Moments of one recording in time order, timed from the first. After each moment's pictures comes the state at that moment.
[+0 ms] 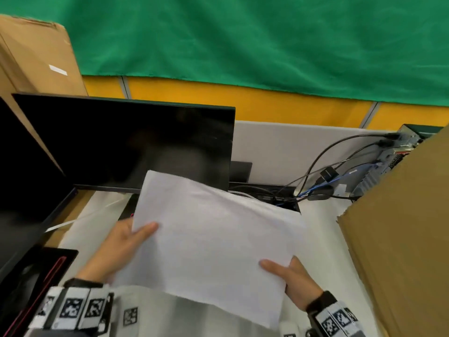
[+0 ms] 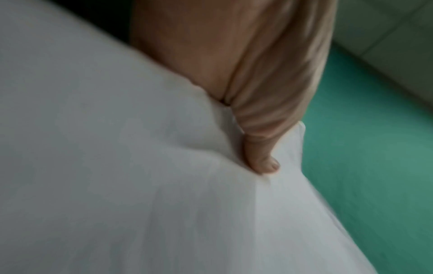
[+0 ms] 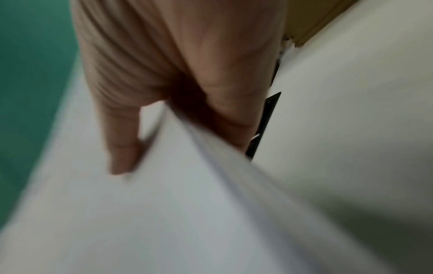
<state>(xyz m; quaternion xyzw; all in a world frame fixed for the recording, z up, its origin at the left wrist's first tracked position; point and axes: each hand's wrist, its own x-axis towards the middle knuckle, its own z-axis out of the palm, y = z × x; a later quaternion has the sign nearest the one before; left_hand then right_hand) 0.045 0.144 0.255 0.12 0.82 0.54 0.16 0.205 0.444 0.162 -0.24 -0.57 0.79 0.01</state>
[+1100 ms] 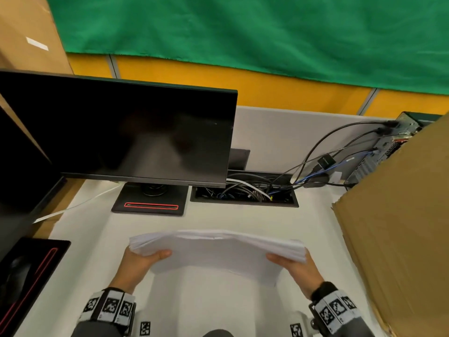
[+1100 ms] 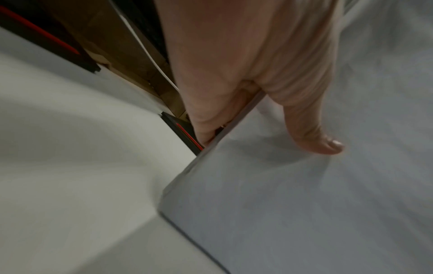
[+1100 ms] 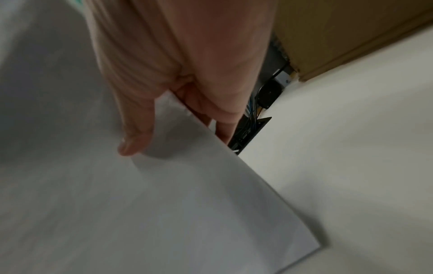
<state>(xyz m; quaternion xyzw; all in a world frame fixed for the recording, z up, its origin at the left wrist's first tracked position) 0.043 0.149 0.135 0.02 0.72 0.68 0.16 0.215 0.452 0.148 -0.28 -0.68 0.67 0.11</state>
